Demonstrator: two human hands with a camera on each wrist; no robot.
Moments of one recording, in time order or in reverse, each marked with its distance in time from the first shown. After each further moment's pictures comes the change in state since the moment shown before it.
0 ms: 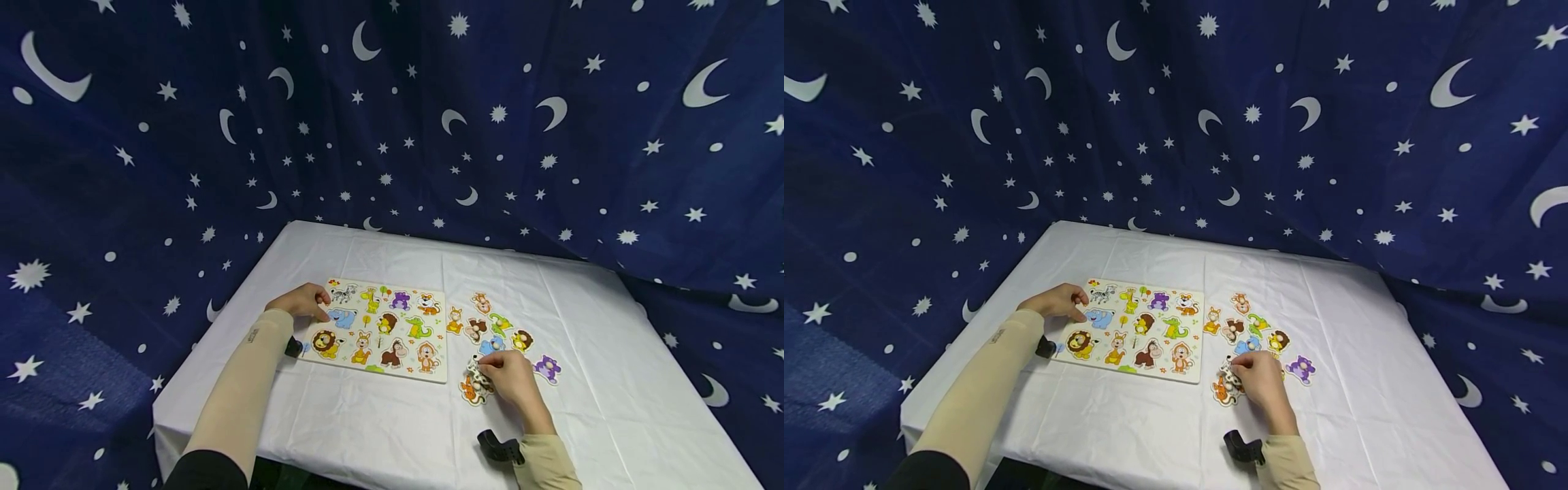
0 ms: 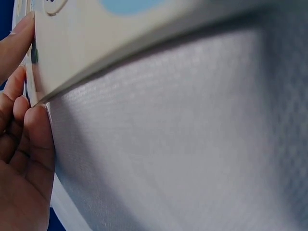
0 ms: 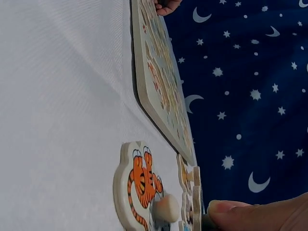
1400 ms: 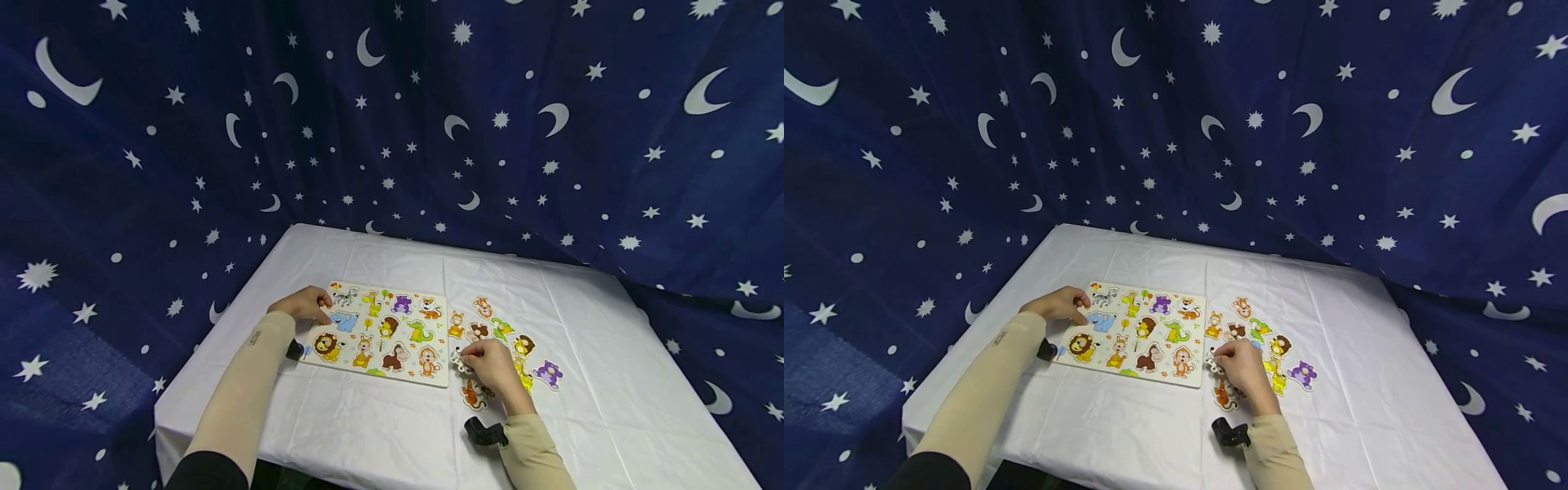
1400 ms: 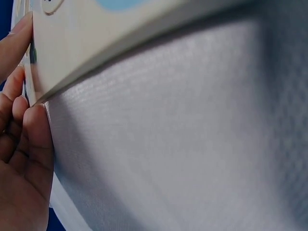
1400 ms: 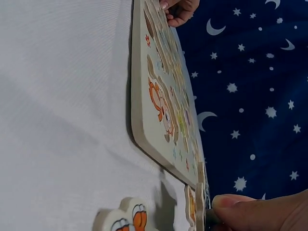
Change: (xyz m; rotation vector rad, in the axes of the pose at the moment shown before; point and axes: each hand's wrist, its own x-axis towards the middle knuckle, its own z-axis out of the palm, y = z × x) left_hand 0.003 -0.005 0.000 0.007 -0.011 0.030; right_hand 0.026 -0.020 0.018 0.028 -0.064 -0.029
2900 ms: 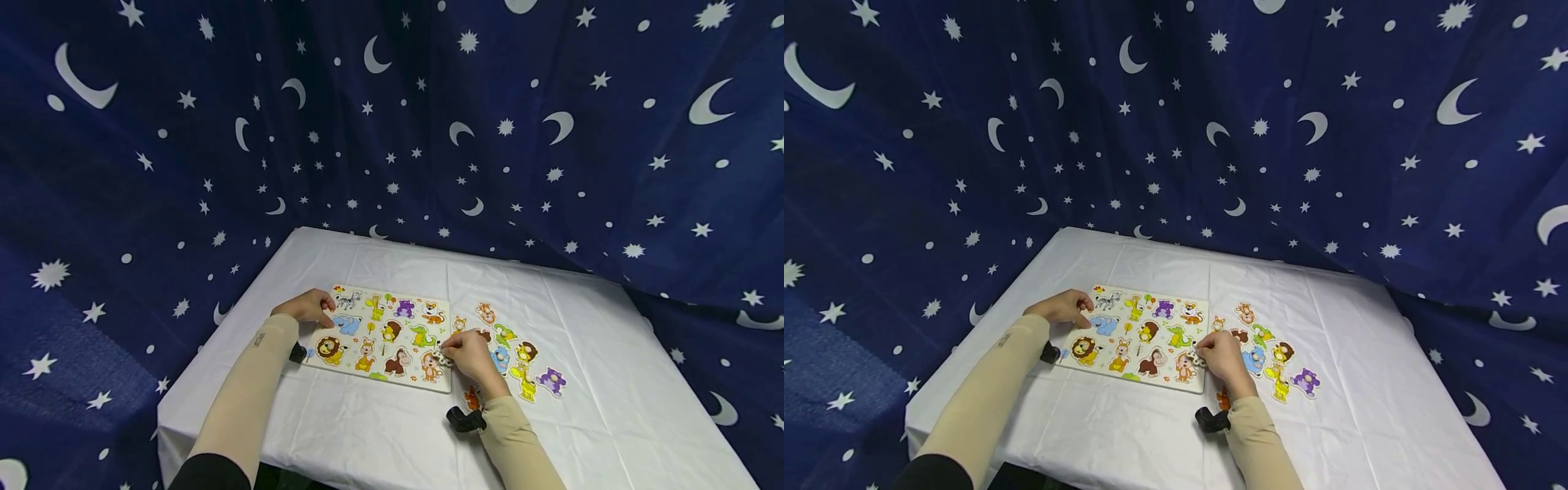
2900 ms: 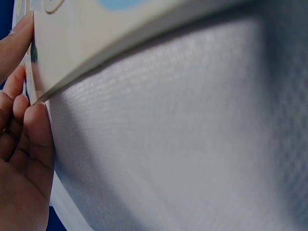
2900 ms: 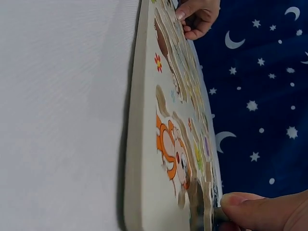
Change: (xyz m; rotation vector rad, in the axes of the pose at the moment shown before) left_hand -0.002 -0.001 0.002 -0.019 0.017 0.020; right_hand 0.029 -0.019 0.028 0.041 -0.021 -0.100
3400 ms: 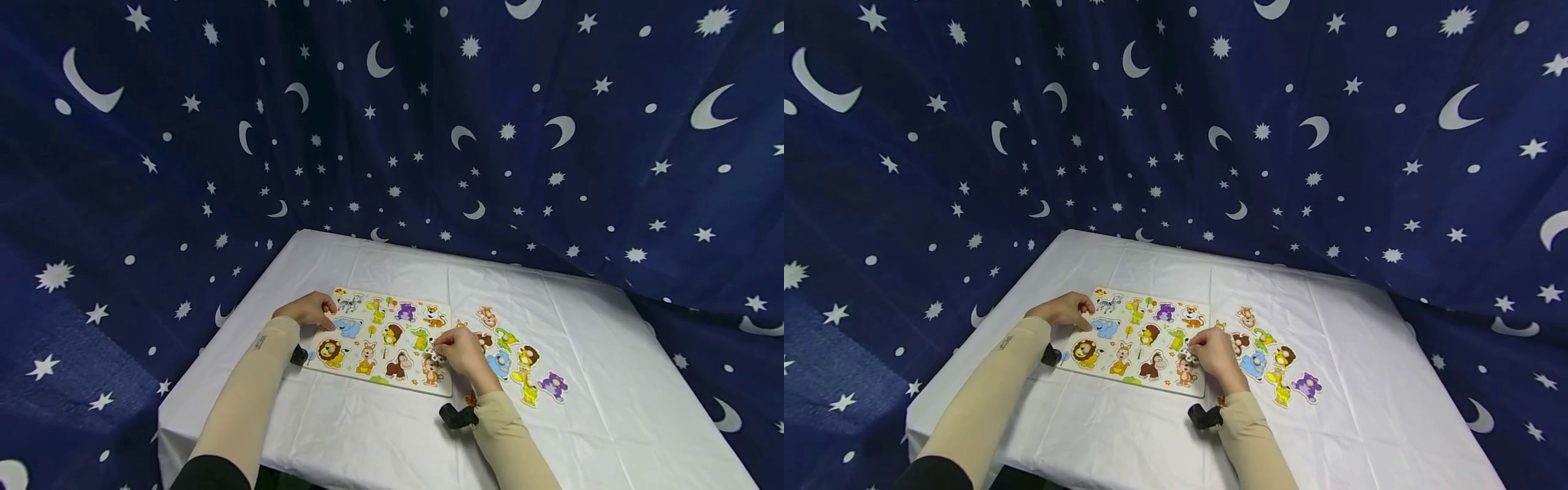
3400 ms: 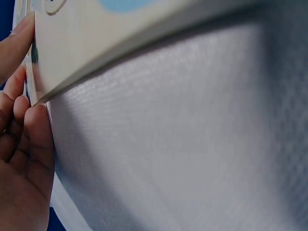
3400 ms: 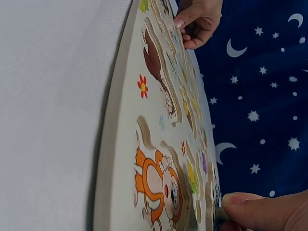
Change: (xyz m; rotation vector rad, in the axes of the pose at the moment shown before) left_hand -0.001 0.000 0.001 0.018 0.000 -0.010; right_hand 0.011 -0.015 0.008 -0.041 0.022 -0.021
